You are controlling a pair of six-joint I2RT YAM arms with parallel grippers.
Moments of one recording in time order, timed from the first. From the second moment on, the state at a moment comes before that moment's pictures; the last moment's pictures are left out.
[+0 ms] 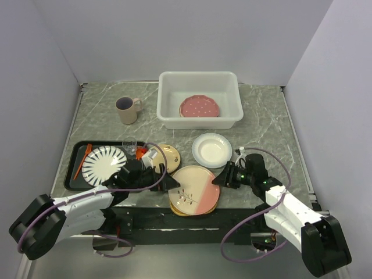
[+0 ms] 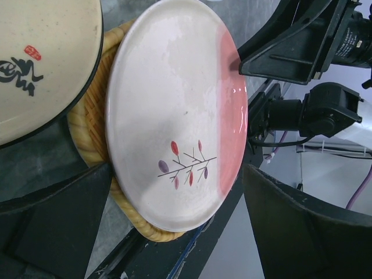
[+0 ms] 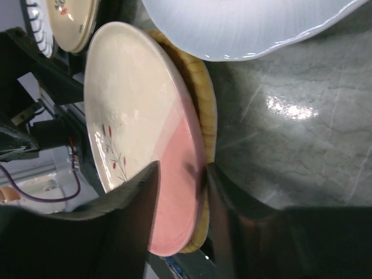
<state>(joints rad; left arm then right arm) -0.71 1.01 0.20 0.36 0.41 -0.89 0.31 0.87 0.20 -0.07 -0.60 0.67</state>
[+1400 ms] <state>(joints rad) -0.77 1.06 0.24 0.38 0.34 -0.91 0.31 0.81 0.12 0.14 -0.83 0.77</state>
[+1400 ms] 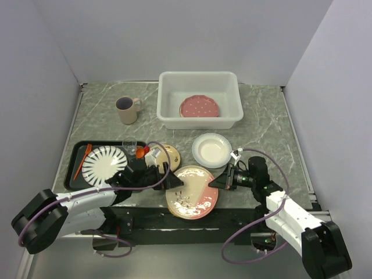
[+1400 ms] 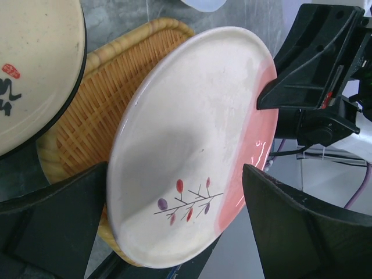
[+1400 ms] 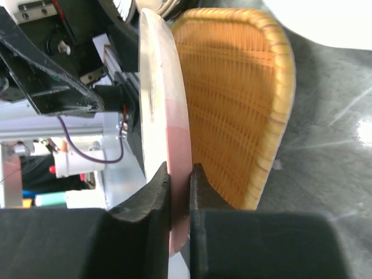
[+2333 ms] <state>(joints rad) -0.77 1.06 0.43 0.15 0.25 -0.79 0.31 0.77 0.15 0.09 -0.82 0.75</state>
